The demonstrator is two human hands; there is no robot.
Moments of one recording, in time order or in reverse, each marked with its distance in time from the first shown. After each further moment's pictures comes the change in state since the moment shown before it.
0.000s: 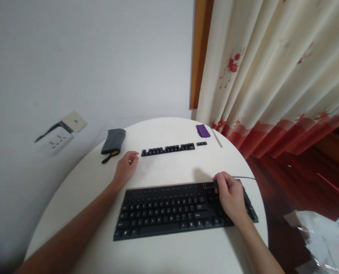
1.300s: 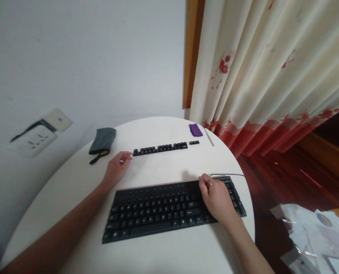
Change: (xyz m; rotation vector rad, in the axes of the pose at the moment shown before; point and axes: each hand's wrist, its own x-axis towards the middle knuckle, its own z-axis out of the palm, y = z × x) left_hand 0.000 0.009 -0.003 -0.034 -0.073 -0.007; right_hand -0.007 -0.010 0.002 -0.415 -0.240 -0.177
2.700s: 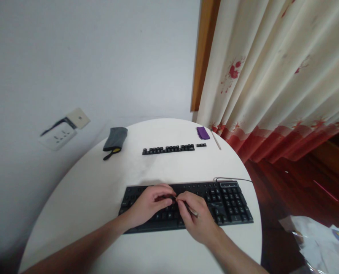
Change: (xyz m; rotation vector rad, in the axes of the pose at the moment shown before) left_hand -0.121 0.115 0.015 -0.641 -0.684 -0.004; right_hand -0.030 -0.045 0.045 0.533 -0.007 -0.463
